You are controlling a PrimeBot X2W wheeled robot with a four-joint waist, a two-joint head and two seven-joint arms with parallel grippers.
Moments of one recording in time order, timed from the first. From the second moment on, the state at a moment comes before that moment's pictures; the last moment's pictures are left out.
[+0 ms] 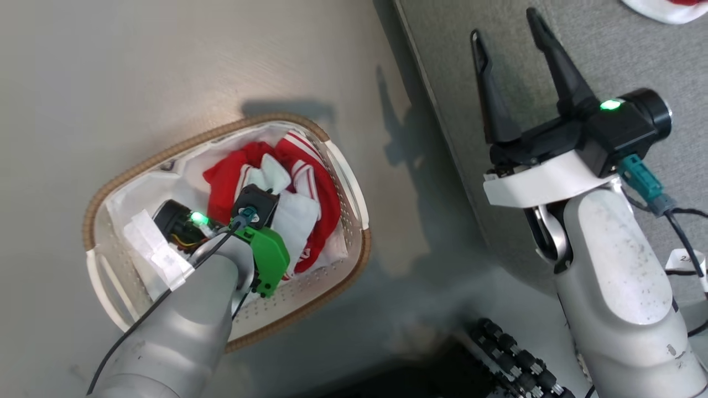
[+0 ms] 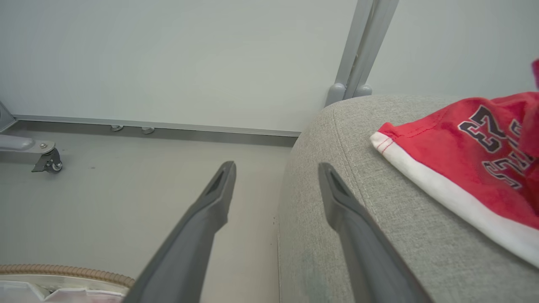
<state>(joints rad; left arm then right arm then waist) -0.82 0.06 -0.72 1.20 -0.25 -0.13 -0.26 -0.59 -0.05 0.18 0.09 0.08 0.13 -0.26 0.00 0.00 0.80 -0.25</state>
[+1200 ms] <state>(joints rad) -0.40 0.07 -0.53 0.32 -0.26 -0.13 -0.26 -0.21 -0.08 0.25 0.32 0.09 0.13 -0.26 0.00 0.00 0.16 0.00</state>
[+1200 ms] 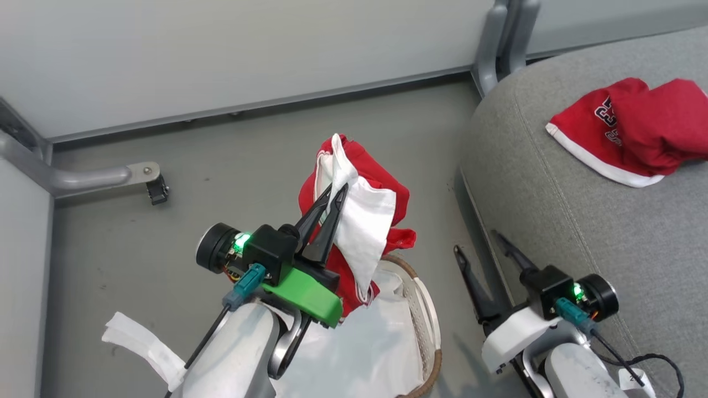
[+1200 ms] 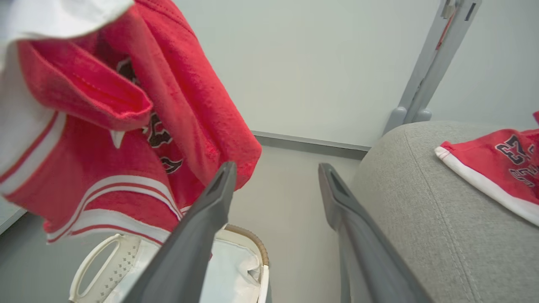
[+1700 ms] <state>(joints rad) -0.40 0.05 -0.60 0.29 -0.29 -0.13 -0.26 -0.29 -0.10 0.58 0.31 0.13 0.13 -0.26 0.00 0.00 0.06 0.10</state>
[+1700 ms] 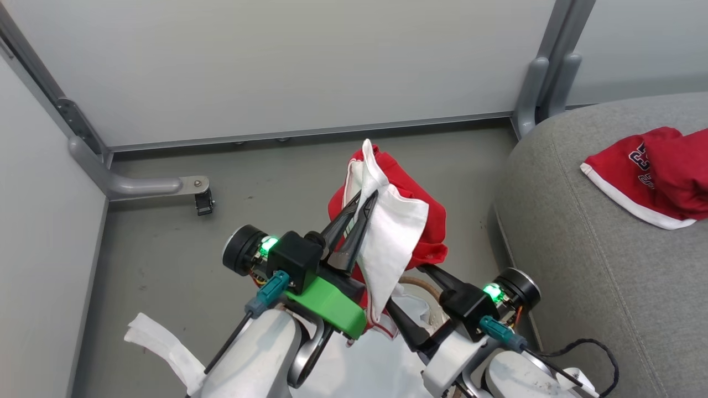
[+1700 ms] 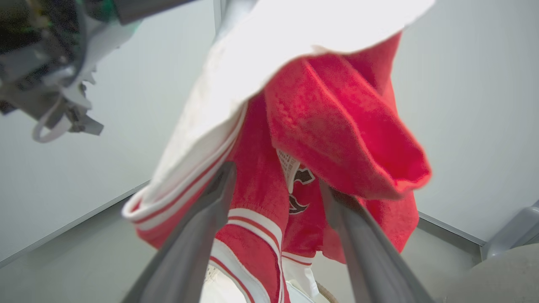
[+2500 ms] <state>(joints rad) -0.40 0.05 -0.76 0.30 -0.37 -0.13 -0.26 -0.36 -0.05 0.54 0.33 0.11 0.13 -0.26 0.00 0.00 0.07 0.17</state>
